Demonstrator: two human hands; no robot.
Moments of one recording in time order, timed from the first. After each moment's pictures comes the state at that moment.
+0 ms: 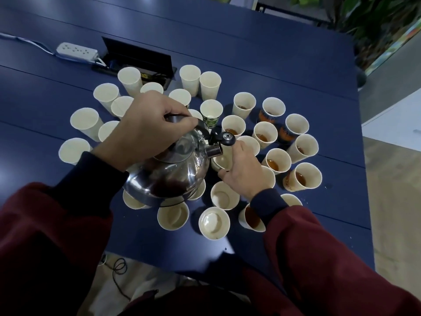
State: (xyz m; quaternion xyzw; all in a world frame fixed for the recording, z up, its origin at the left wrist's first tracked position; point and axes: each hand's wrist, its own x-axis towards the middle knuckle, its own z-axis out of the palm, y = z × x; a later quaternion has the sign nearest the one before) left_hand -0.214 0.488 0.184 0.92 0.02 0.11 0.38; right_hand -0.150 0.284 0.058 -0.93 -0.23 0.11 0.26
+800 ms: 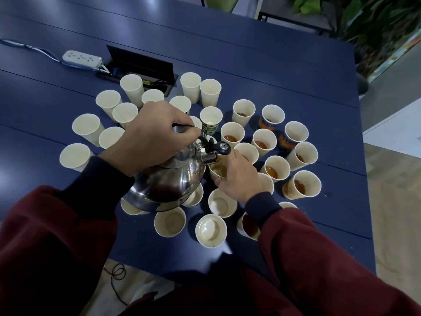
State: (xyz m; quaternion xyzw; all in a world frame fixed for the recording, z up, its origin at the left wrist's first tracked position) left_hand -0.206 0.479 0.179 0.94 0.02 0.12 0.31; right_hand -0.143 0.287 0.050 -0.93 -0.27 0.13 0.20
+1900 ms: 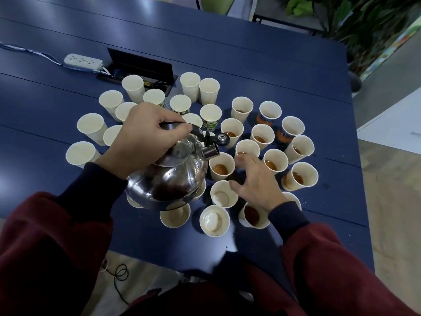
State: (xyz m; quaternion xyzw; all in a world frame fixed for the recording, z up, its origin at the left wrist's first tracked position) left_hand -0.235 0.487 0.180 0.91 0.06 0.12 0.40; right_hand -0.160 0.240 0.054 -0.93 -0.26 0.12 0.24
